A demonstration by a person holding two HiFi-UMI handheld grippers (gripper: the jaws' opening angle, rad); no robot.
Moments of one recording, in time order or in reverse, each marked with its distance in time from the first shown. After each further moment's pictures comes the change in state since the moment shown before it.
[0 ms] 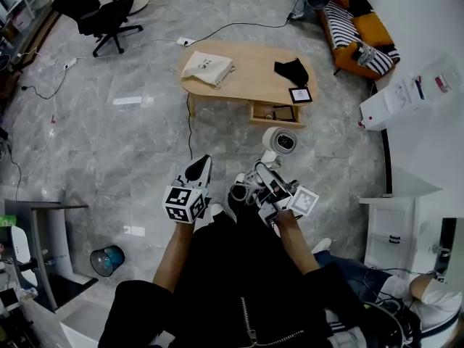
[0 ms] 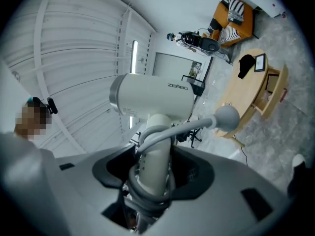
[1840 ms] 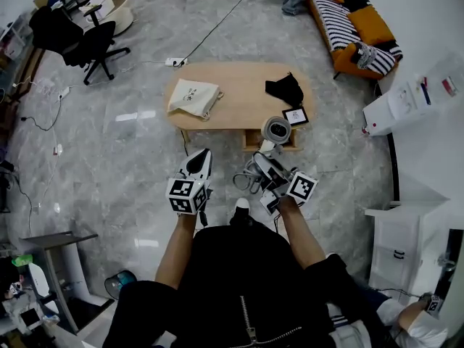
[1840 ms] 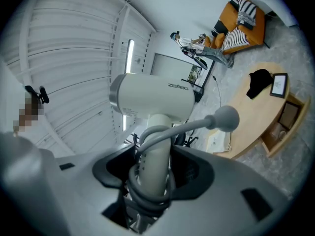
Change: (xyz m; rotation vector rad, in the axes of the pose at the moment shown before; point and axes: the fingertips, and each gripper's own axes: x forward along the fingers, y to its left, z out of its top) left arm 0.221 0.030 0.081 0.085 0.066 0.004; right arm 0.086 -0.114 0.191 -0.036 -0.005 -0.044
